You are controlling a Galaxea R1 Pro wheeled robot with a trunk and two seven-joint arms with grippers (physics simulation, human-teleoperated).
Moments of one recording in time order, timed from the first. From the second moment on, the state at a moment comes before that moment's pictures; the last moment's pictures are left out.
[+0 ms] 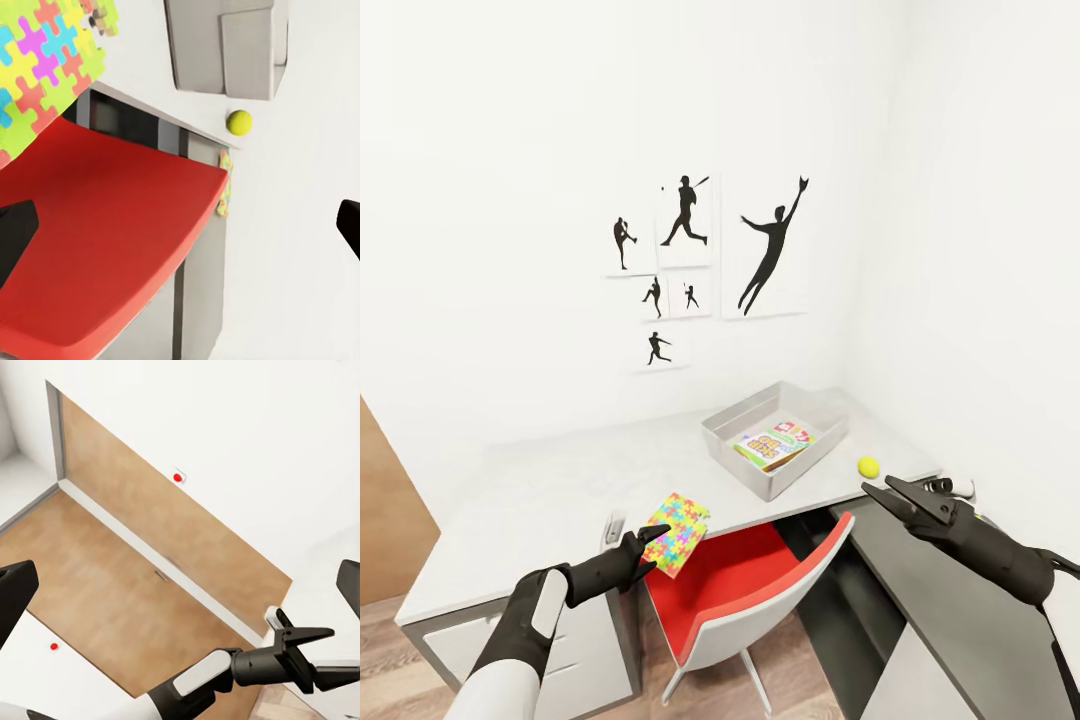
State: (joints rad) left arm -0.56 -0.12 0.58 -0.75 0.23 0.90 -0.66; right arm -0.25 -0.23 -0.34 -1.58 -0.88 1.04 1.03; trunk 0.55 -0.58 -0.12
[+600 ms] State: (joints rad) left arm -0.56 -0.12 0.58 -0.71 0.23 0.90 -0.66; right arm -0.25 -0.22 -0.34 -1.58 -0.88 1.04 1.03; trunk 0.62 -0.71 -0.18
